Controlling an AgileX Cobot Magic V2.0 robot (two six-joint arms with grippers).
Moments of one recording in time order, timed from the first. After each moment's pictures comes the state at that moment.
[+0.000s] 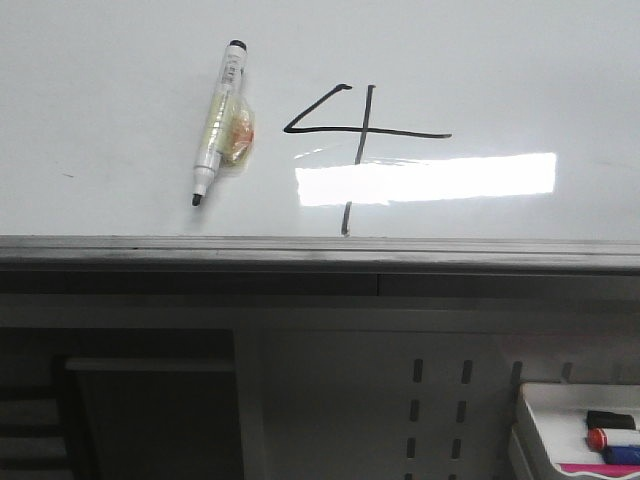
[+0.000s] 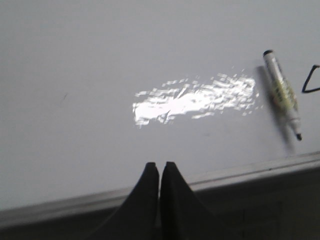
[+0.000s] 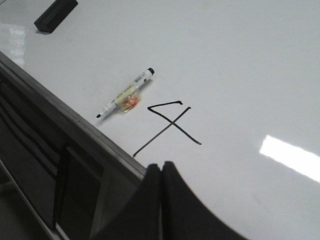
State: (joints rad) left arm -0.22 0.00 0.01 -0.28 0.09 0.36; right arm 0.51 0.02 -0.26 0.14 0.34 -0.47
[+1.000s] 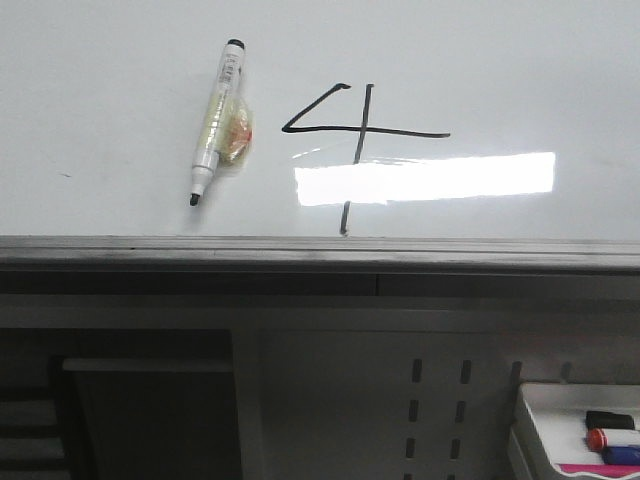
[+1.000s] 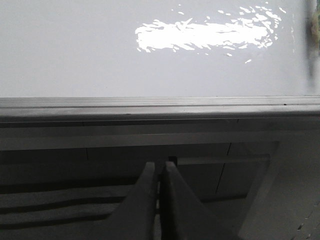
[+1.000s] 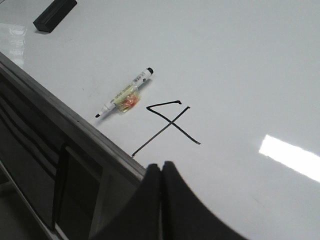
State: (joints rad) left arm -0.10 -0.01 0.00 -0.26 0.35 0.19; right arm 0.51 0.01 -0.26 0.14 0.34 -0.47
